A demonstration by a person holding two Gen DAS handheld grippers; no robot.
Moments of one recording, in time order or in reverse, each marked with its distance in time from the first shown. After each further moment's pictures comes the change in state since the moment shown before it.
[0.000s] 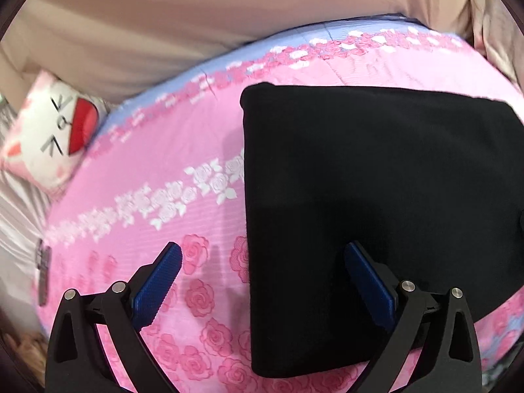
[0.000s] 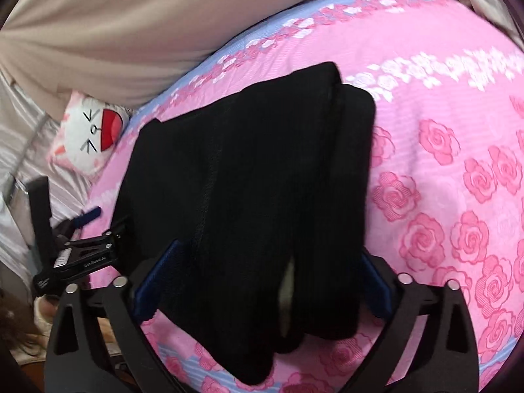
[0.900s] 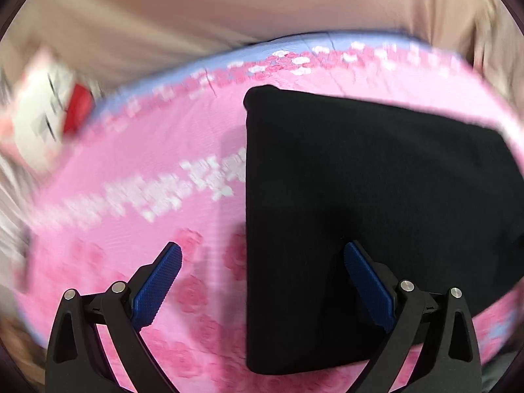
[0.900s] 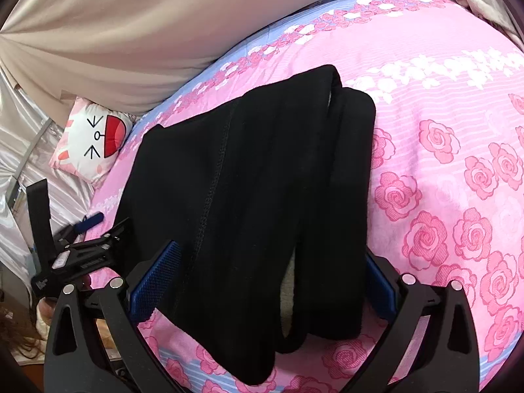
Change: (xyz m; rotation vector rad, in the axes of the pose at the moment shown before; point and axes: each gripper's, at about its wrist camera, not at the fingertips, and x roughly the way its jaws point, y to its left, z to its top) left arm 0.002 0.029 -0.001 -0.167 0.011 -0.181; right arm -0.013 -0.020 -0.007 0.050 -0.042 0.072
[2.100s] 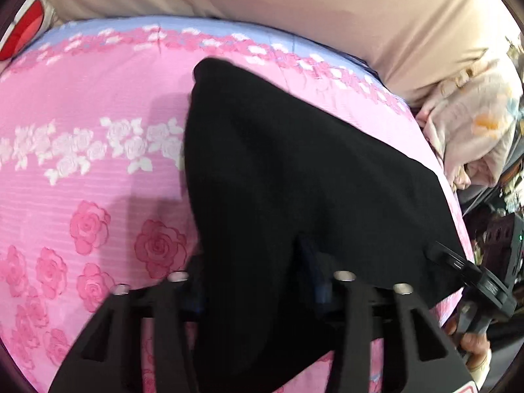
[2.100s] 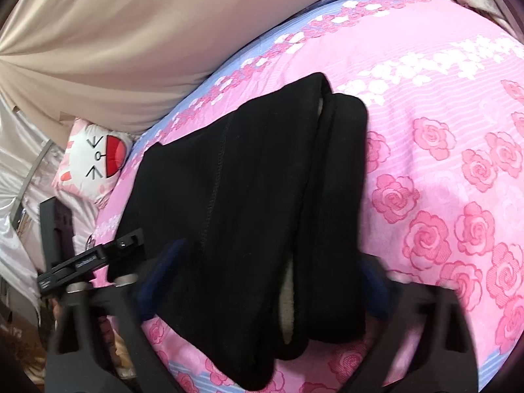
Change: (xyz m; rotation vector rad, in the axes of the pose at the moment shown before) left arm 0.019 0.012 0.002 -0.137 0.029 -0.404; right arm 0.003 0.005 0.001 0.066 -0.059 -0.018
